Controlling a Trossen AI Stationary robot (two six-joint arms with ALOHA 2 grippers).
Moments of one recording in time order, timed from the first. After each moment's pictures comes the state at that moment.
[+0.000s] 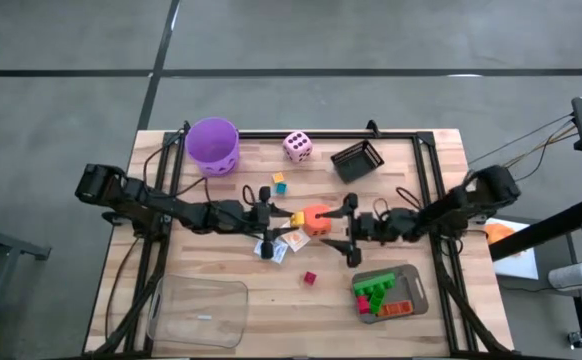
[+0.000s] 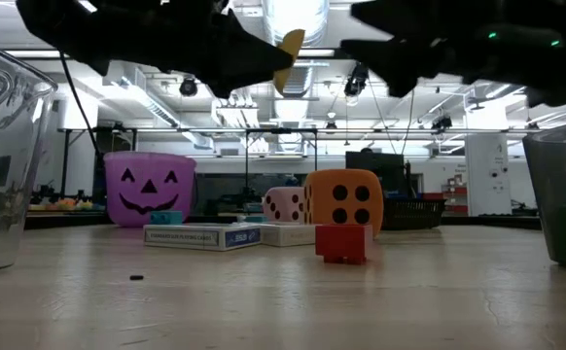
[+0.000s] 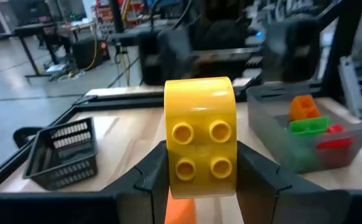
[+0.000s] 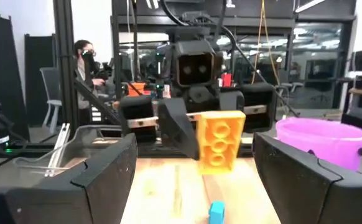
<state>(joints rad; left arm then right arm) -0.13 1.53 0.63 0.75 -0.19 0.07 0.22 1.59 0.38 1.41 0.21 -0.01</state>
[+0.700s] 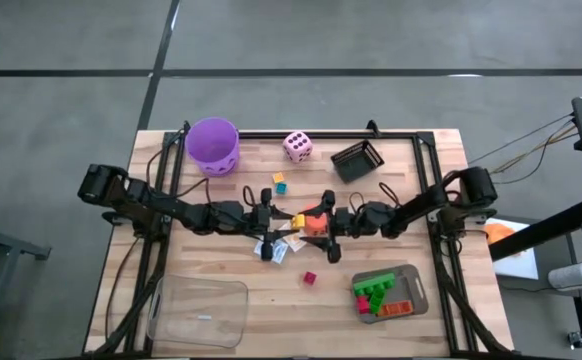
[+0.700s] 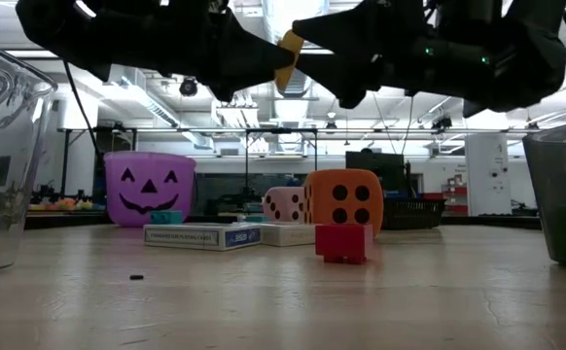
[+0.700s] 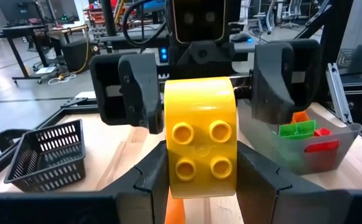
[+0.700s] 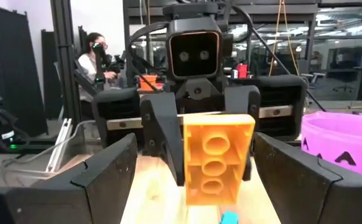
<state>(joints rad) -0.13 1.55 0.62 0.80 -0.16 0.05 0.11 1.75 0.57 1.34 0.05 0.03</state>
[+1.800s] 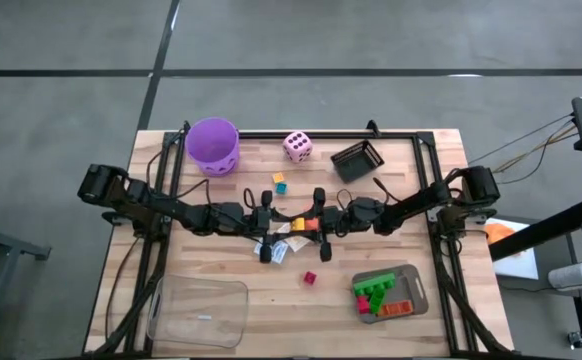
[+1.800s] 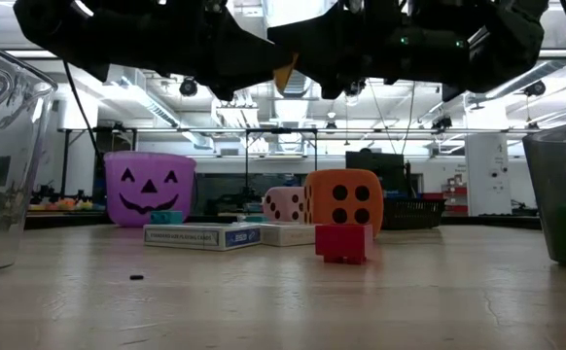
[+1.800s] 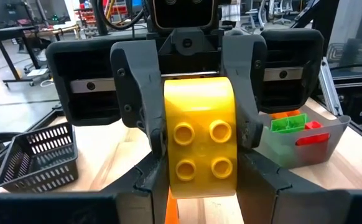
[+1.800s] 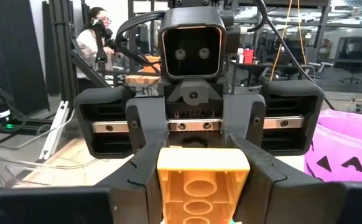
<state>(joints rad) -0.13 1.55 0.62 0.78 -0.13 0.07 0.11 1.73 0.69 1.11 -0.01 -0.01</state>
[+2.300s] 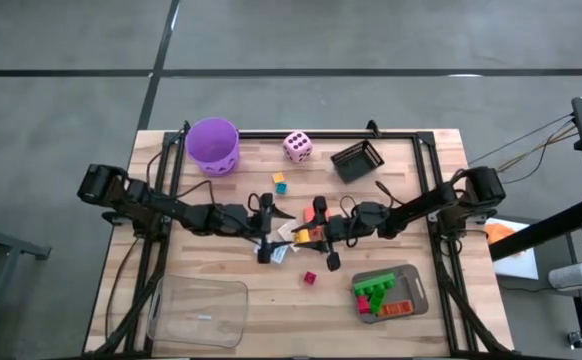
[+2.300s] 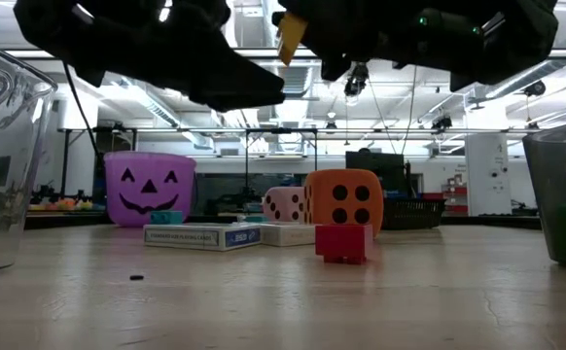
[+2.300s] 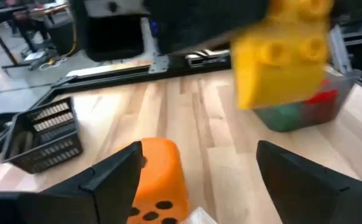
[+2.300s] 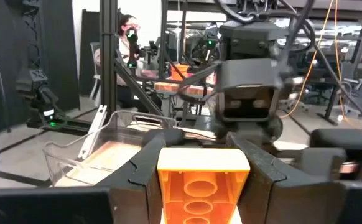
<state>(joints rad) -0.13 1.55 0.61 0.67 -0.14 0.12 0.15 1.69 0.68 1.12 -0.07 -0.04</state>
